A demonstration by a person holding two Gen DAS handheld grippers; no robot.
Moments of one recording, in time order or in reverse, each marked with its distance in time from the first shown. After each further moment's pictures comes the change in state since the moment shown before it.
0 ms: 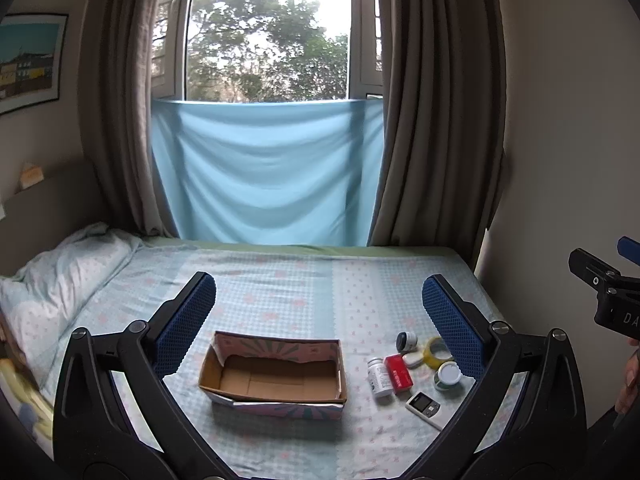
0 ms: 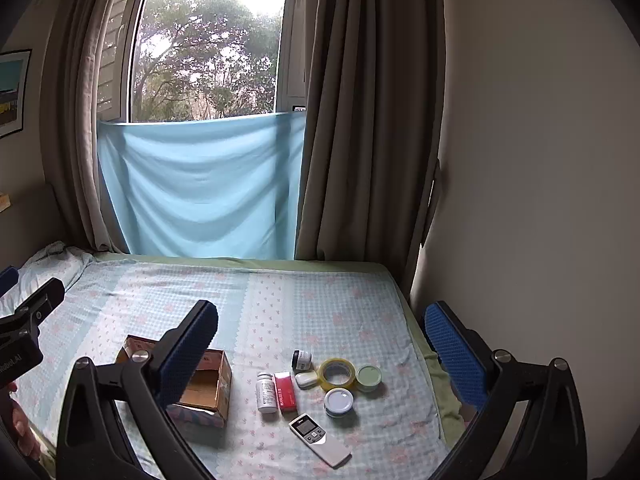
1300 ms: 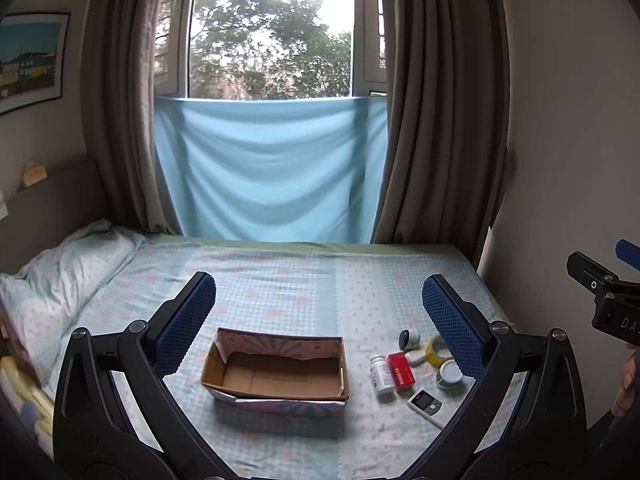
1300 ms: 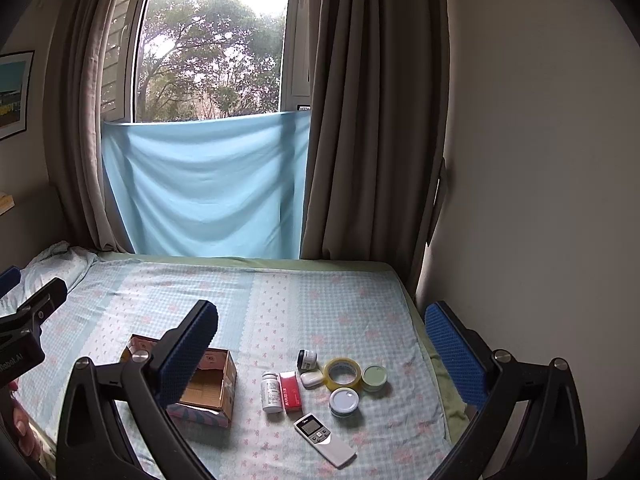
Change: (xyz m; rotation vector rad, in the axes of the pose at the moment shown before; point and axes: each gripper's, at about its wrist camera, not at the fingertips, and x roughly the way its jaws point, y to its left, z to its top) left arm -0.001 0.001 0.000 -0.006 0.010 0.003; right arm 0.005 0.002 -0.006 -0.025 -0.001 0.080
